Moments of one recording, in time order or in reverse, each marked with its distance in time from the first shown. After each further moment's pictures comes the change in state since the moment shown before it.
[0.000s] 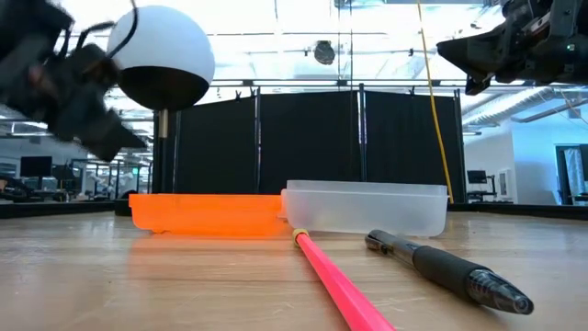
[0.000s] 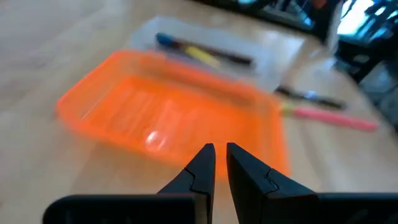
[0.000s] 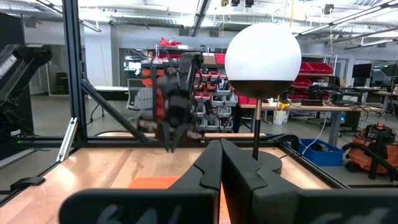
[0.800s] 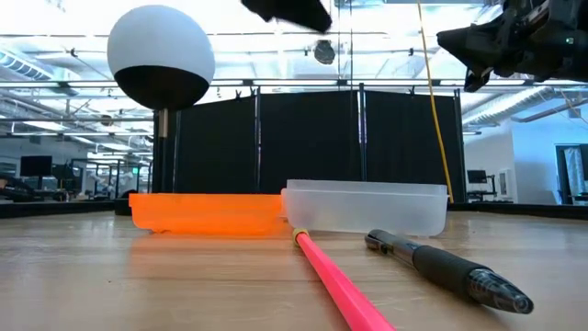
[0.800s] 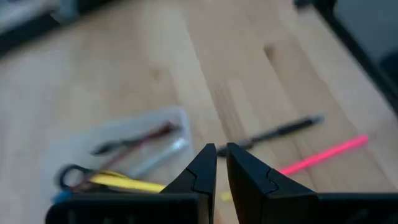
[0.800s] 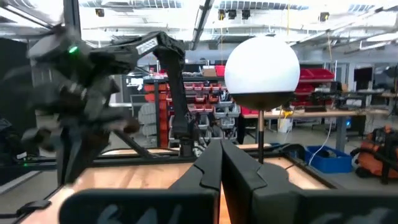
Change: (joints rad) left arm -0.165 0.971 1.378 -0.837 -0.063 0.413; right arm 0.000 0.036 0.000 0.098 0.000 0.043
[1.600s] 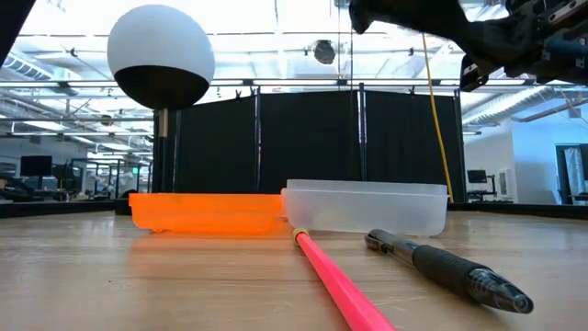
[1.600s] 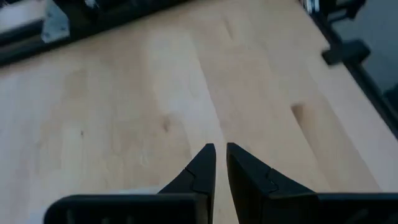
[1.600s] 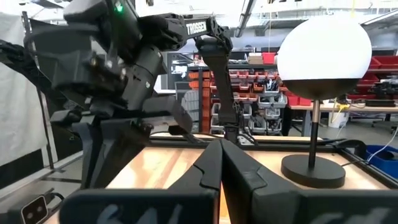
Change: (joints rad) left arm 0.125 0.323 0.491 -0.142 0.138 0.027; right arm 0.000 0.014 0.000 -0.040 -0.207 0.031
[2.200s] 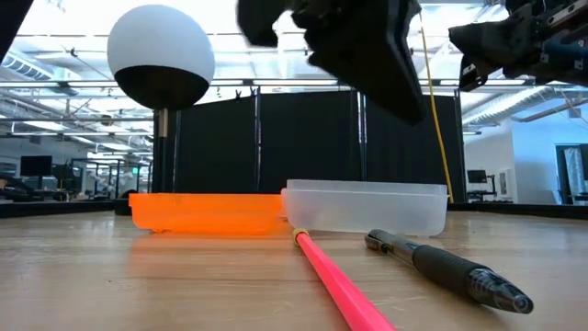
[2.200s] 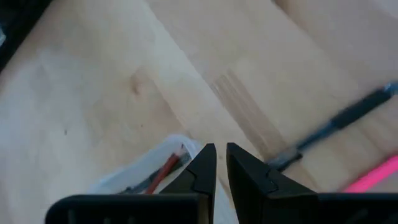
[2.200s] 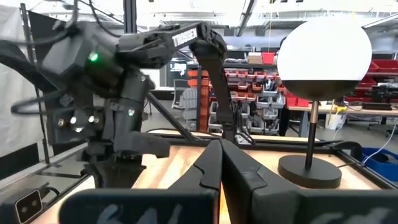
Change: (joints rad) left arm -0.059 0.080 -0.010 -0.135 -0.077 0.332; right arm 0.000 0.024 0.000 0.009 0.001 -0.029
